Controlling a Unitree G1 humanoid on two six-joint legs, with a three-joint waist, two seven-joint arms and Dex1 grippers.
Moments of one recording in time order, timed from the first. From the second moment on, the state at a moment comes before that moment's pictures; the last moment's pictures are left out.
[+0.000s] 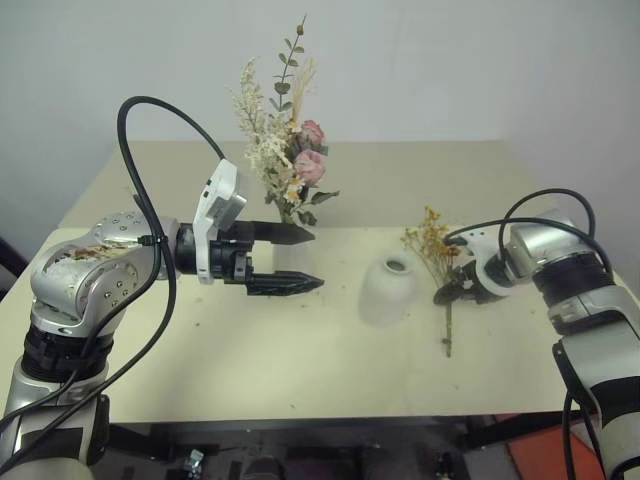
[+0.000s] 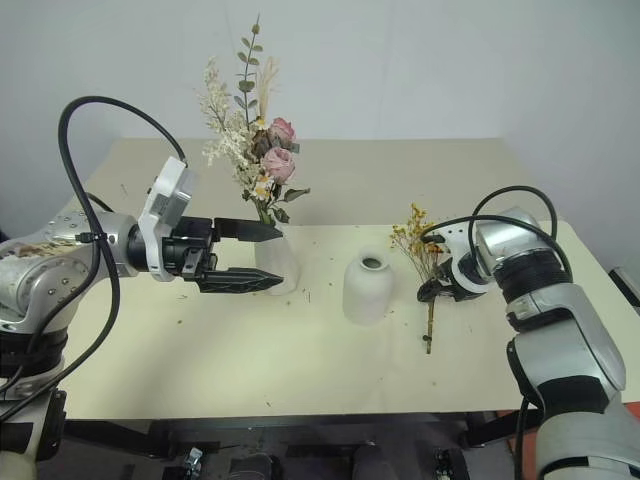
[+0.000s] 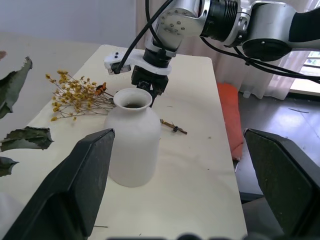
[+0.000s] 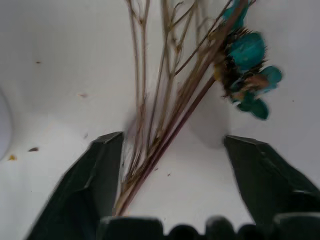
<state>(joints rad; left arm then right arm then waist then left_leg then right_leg) -0.74 0.80 0.02 -0.29 -0.81 0.89 -1.08 -1.16 -0.71 0.46 0.72 0.25 1.31 0.77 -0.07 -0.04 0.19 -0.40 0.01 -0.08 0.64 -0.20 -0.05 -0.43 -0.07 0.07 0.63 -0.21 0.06</state>
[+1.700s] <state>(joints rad) -0.75 0.80 0.01 -0.19 -0.71 0.83 -1.15 -0.73 -0.58 -0.33 -0.21 0.85 0.91 0.73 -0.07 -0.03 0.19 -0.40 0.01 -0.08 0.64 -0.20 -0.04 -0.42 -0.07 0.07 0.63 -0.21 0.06</state>
